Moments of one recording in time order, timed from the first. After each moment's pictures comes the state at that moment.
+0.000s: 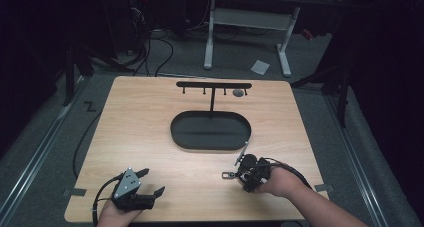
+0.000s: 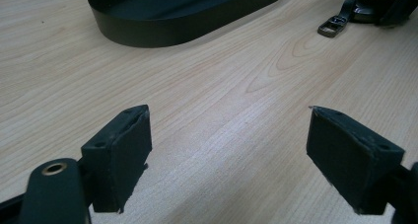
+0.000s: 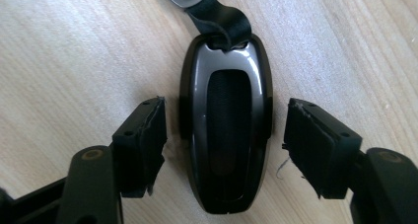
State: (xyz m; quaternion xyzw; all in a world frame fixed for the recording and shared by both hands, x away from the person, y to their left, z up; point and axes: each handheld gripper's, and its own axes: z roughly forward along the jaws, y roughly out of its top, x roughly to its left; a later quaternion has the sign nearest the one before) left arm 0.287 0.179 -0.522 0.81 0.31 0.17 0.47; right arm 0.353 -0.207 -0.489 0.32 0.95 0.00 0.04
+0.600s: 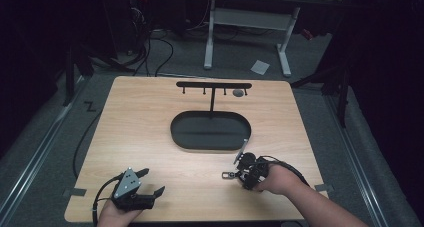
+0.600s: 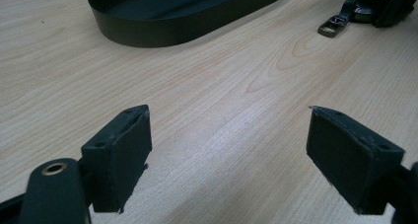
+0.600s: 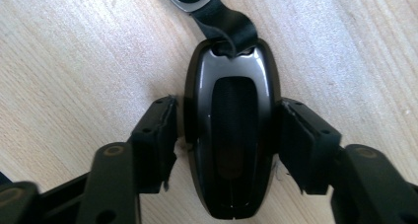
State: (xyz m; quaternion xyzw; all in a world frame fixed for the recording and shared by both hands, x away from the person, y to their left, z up) left arm 0.287 0.179 -0.521 0.81 0.31 0.17 0.47; right arm 0.361 -0.206 -0.491 0.32 0.95 0.00 0.01
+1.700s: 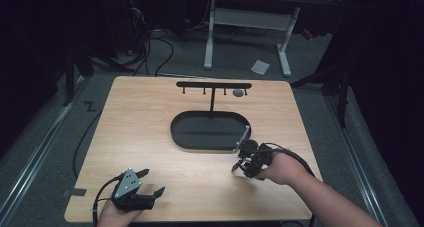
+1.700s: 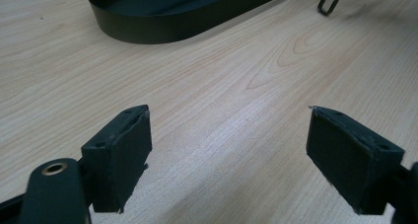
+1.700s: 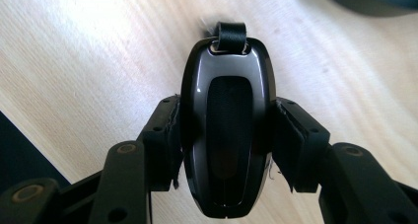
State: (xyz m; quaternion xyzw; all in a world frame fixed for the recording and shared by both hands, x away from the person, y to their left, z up) left arm 0.286 0.179 -0.523 0.81 0.31 0.17 0.47; right arm 0.371 -0.202 -0.437 0.31 0.95 0.01 0.04
